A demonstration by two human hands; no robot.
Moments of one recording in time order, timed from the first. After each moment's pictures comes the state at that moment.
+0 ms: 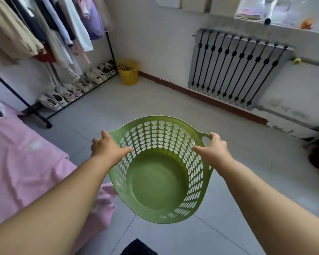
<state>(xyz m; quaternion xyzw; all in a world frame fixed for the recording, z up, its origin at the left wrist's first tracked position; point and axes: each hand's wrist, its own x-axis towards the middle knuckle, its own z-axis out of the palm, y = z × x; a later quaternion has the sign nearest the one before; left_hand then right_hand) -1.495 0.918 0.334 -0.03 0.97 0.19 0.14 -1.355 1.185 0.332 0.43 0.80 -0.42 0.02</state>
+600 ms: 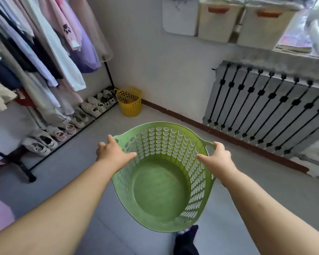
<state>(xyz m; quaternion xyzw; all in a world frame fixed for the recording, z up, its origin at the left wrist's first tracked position) -1.969 1.090 0.336 -0.01 0.97 0.19 0.15 -1.816 1.350 0.318 0.43 0.79 -0.43 0.00</state>
